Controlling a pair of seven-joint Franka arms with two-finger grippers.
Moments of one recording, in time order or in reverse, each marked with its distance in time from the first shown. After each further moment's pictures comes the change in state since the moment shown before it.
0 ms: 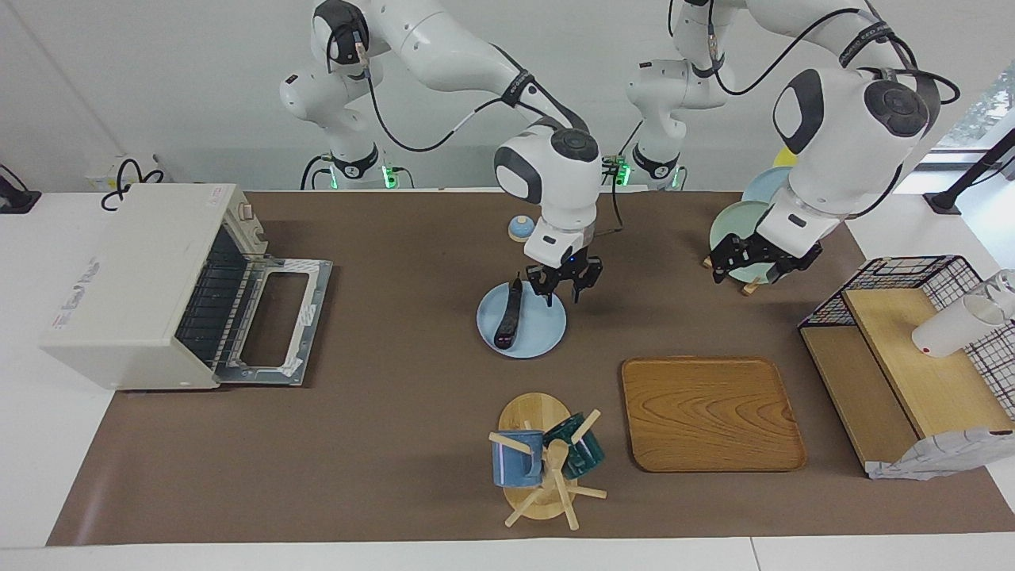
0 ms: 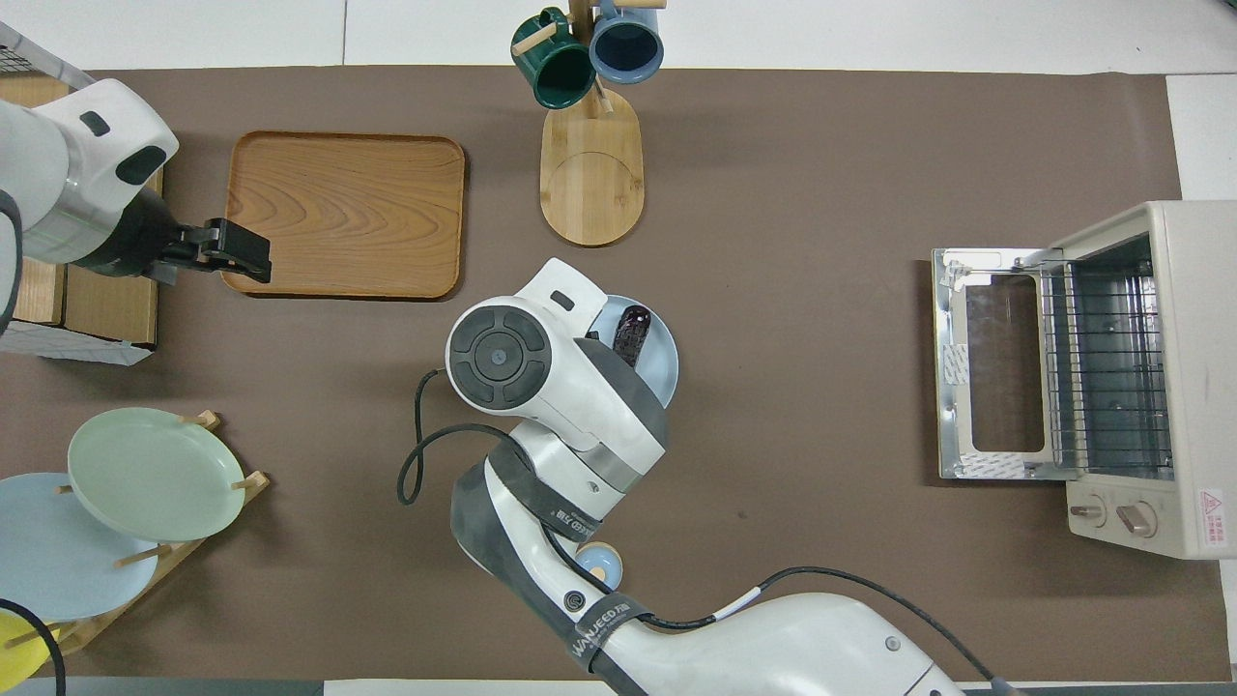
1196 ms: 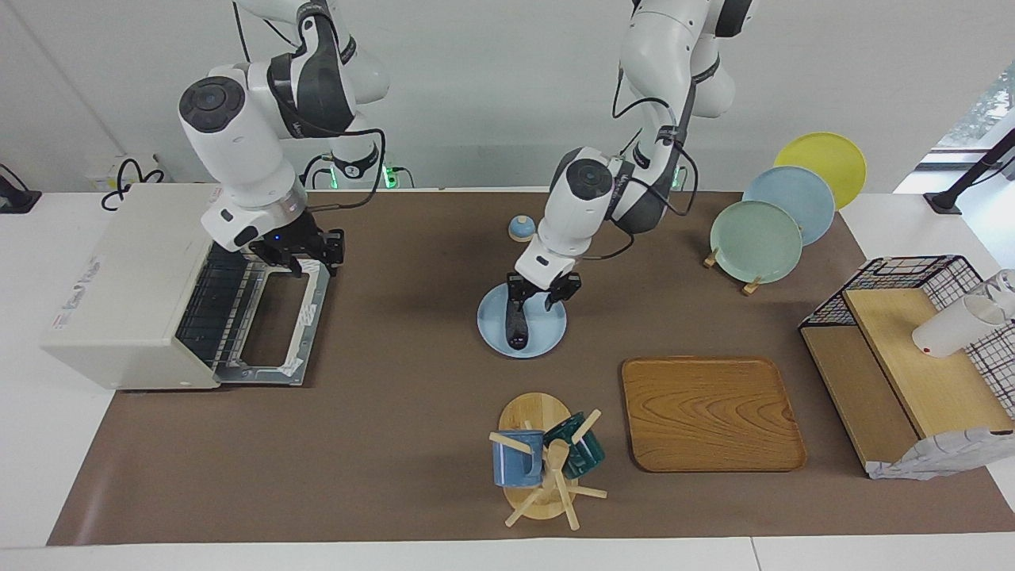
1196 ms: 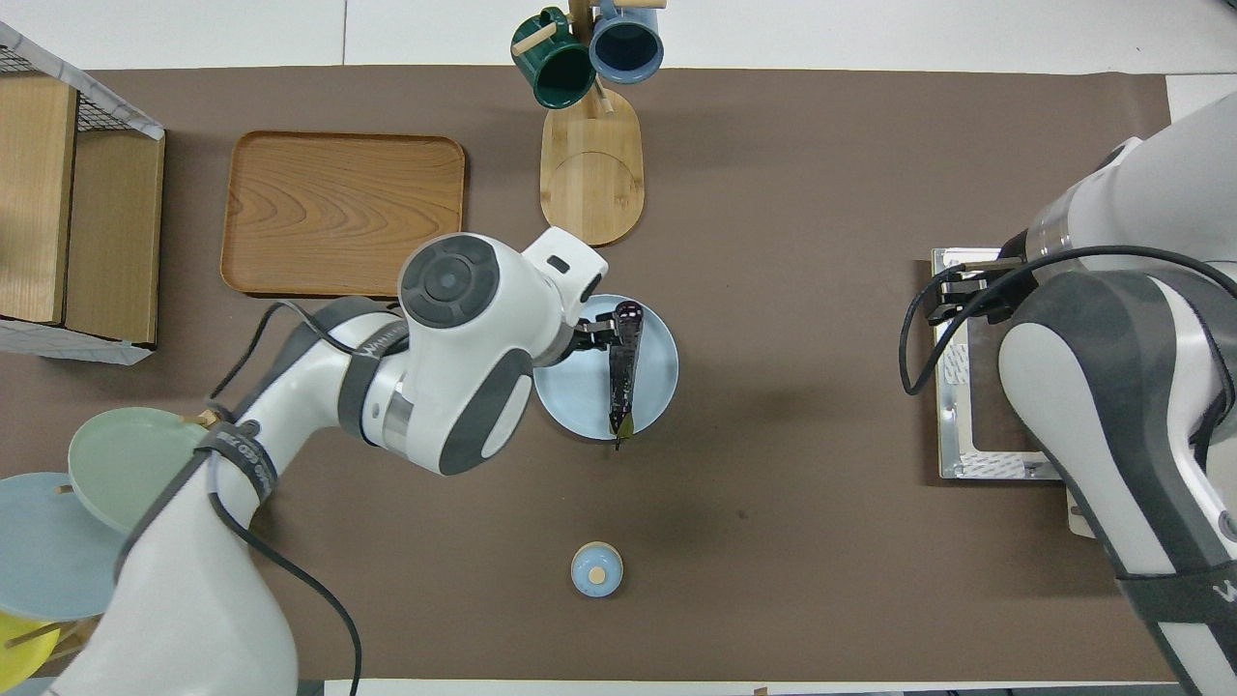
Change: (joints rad) left arm -0.455 0.176 -0.008 -0.195 -0.147 0.496 -0.496; right arm -0.617 -0.493 -0.007 -0.289 0.070 -0.407 -0.563
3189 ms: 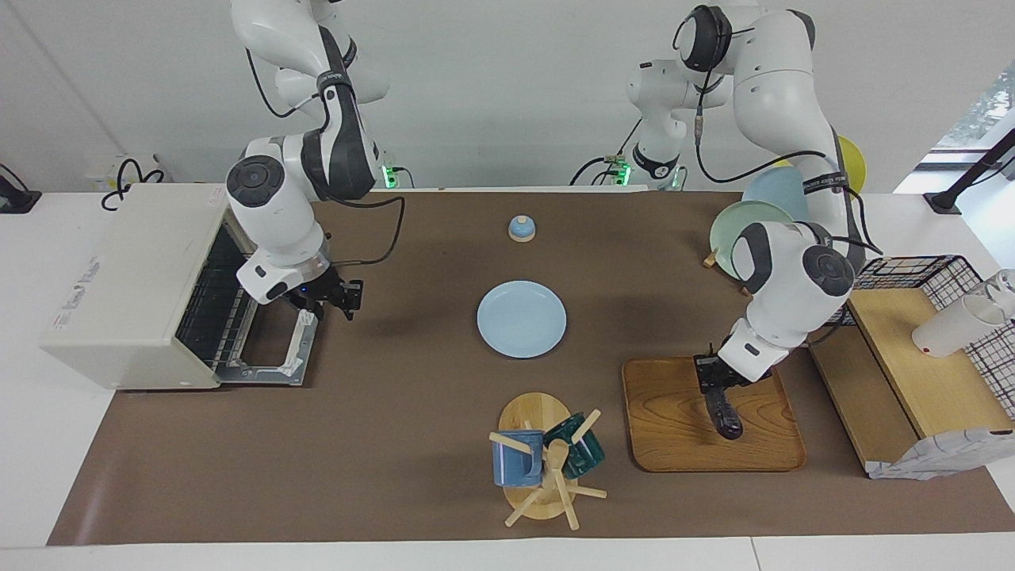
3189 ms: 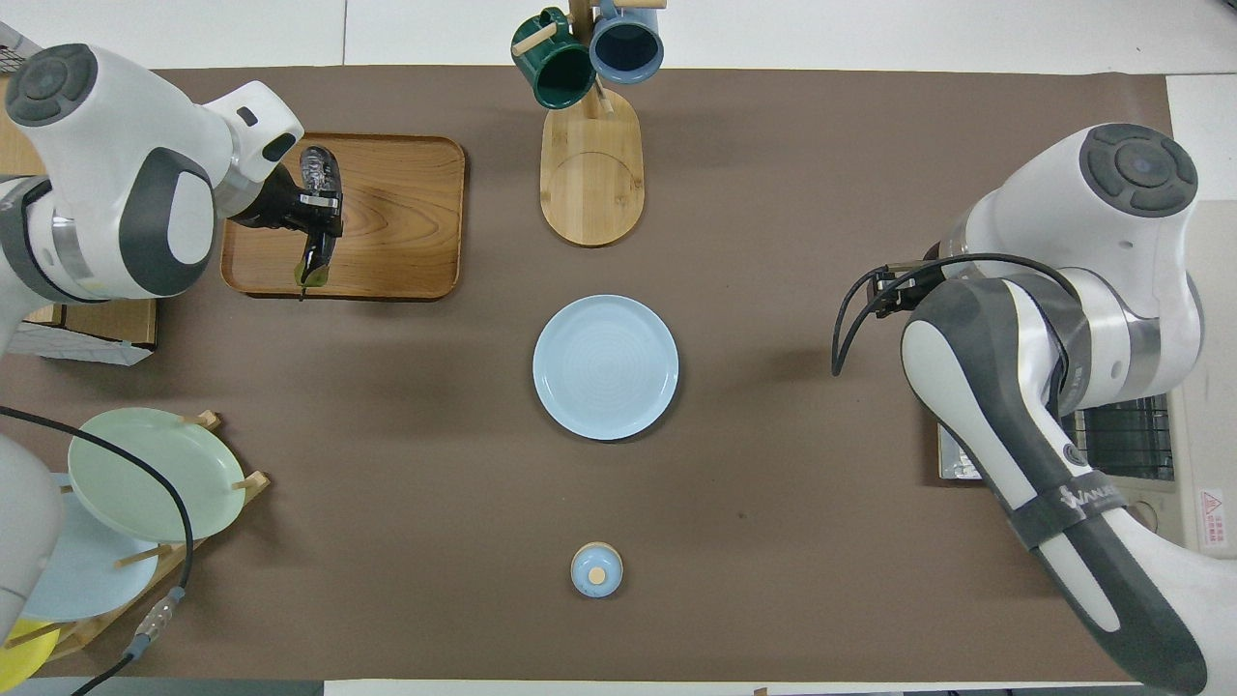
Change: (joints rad) left arm 0.467 0.134 -0.025 0.244 0.077 -0.170 0.554; right arm 0.023 0.117 0.002 -0.068 -0.012 0.189 0.046
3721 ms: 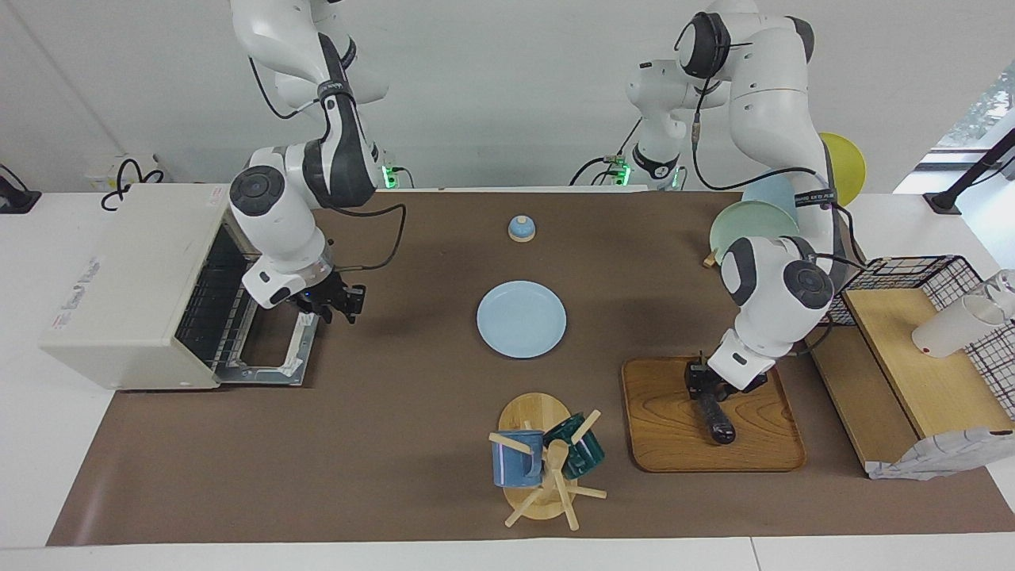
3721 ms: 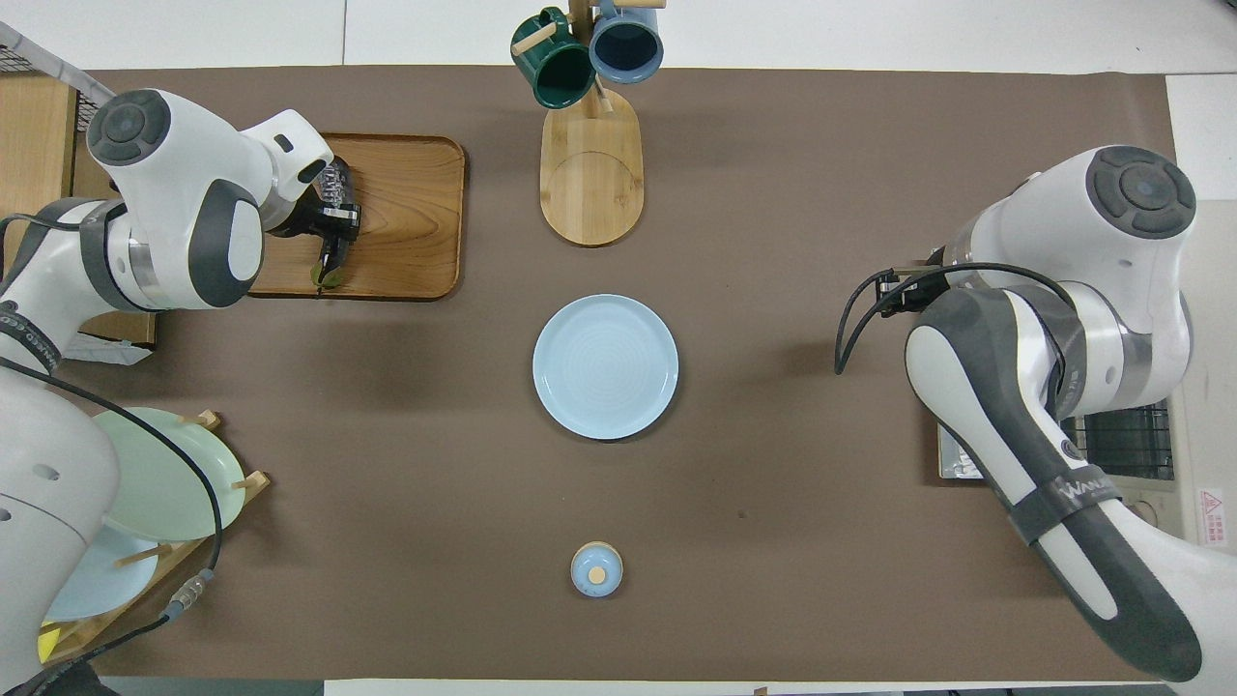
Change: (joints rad) left arm 0.001 0.123 0.003 -0.036 0.058 0.211 0.029; right arm -0.024 0.000 -0.001 -0.067 0.018 0.107 0.001
